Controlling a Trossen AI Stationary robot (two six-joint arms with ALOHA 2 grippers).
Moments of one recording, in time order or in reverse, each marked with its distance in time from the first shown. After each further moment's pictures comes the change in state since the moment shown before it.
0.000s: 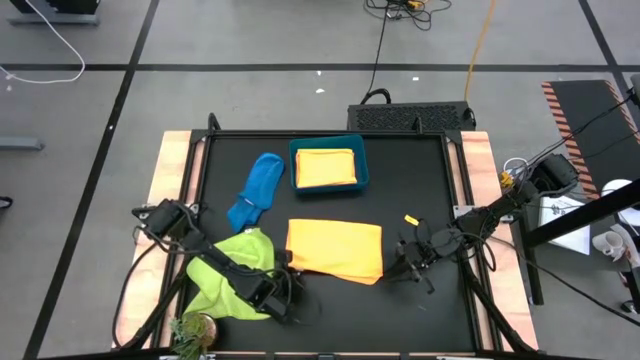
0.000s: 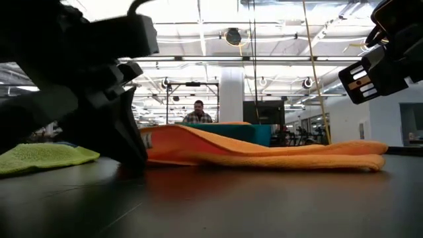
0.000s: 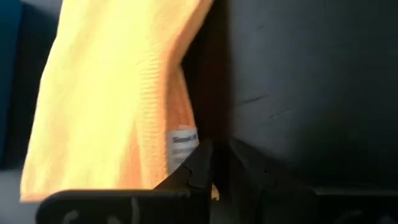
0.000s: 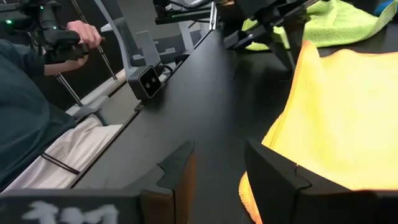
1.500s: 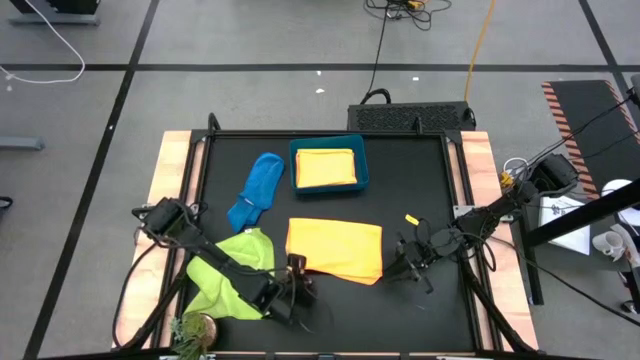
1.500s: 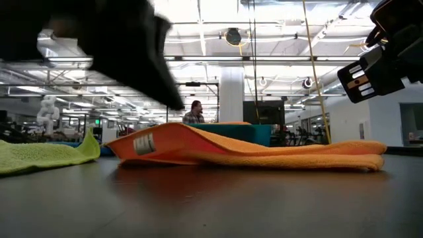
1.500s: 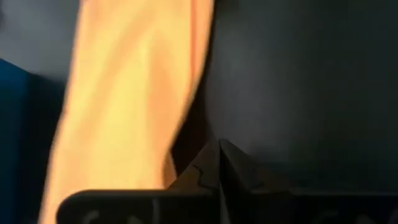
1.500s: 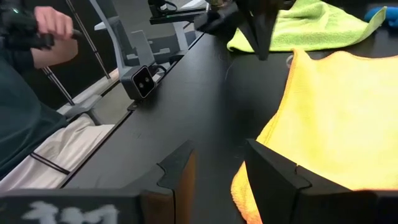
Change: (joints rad) left arm 0.007 -0.017 0.165 -0.002 0.040 0.162; right arm 0.000 0.000 0.000 -0.001 0.026 -0.023
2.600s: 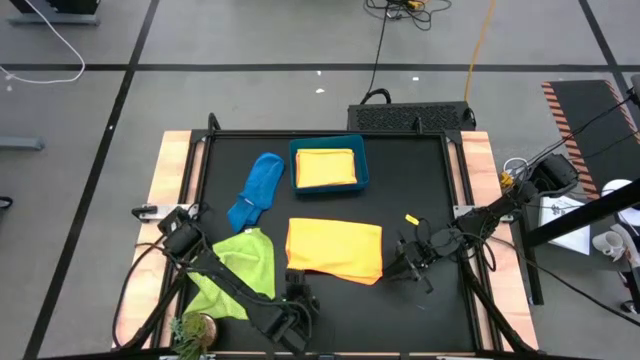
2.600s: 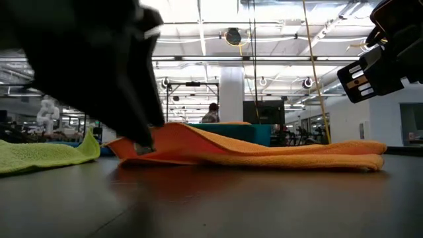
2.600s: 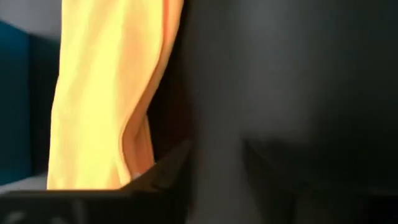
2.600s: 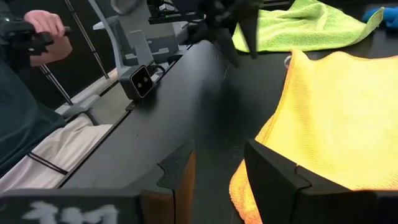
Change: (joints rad) left arm -0.071 0.248 0.379 -0.492 -0.037 -0.262; right arm 0.000 0.000 -0.001 0.000 0.003 -0.003
